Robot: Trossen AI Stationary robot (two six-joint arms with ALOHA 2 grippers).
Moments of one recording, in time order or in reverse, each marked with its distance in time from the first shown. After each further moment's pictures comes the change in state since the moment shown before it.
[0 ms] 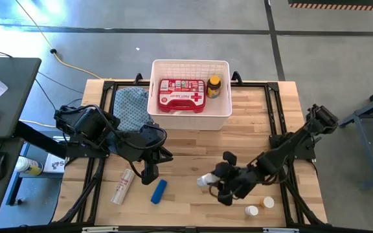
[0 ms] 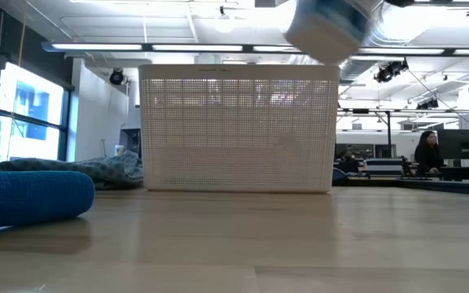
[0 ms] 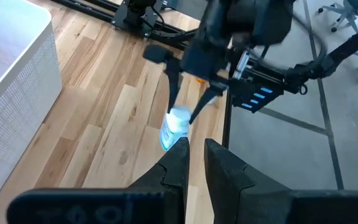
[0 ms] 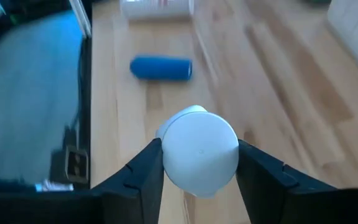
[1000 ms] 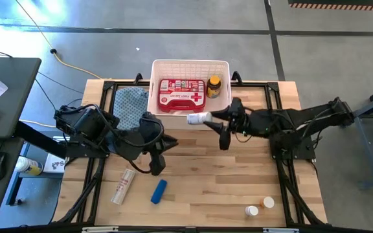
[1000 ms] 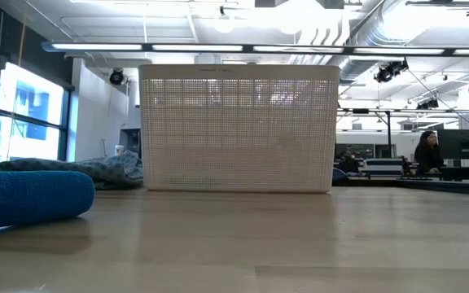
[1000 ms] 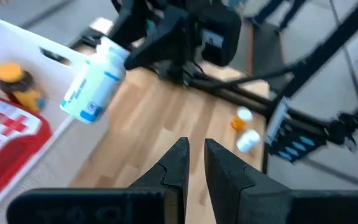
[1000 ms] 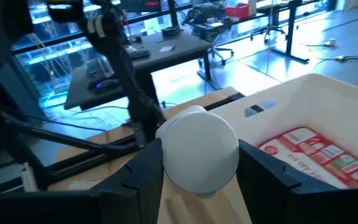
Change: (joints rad) left arm 0.000 0.000 0.000 0.060 -0.257 0.025; right arm -0.386 -0.319 0.000 0.271 0.057 -0.402
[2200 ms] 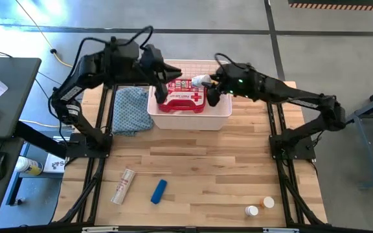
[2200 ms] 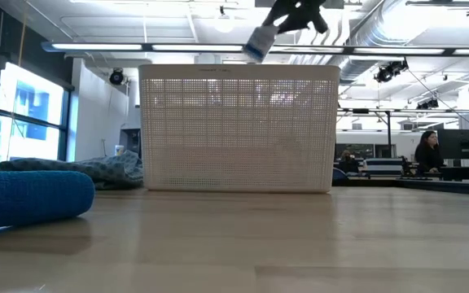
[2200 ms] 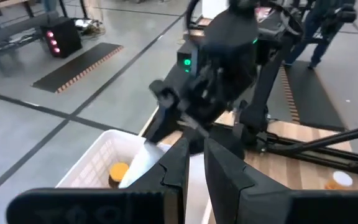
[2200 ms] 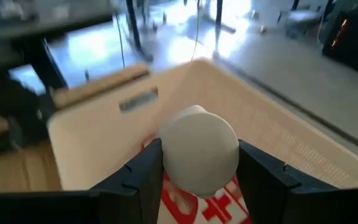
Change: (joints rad) left arm 0.621 -0.095 0.001 0.226 0.386 0.600; right arm -0.550 0.148 0.158 -0.189 -0.284 -0.163
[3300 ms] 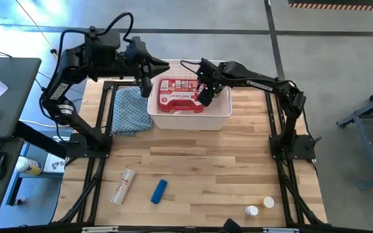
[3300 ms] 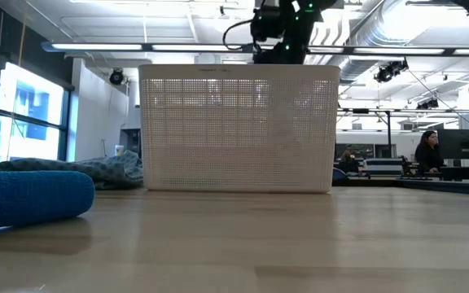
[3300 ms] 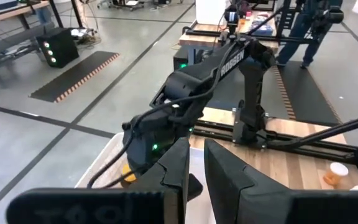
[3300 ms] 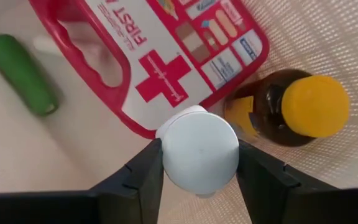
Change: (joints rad) left arm 0.093 -0.081 0.000 -0.051 0.113 0.070; right arm -0.177 0.497 0.384 -0.662 -0.123 -0.027
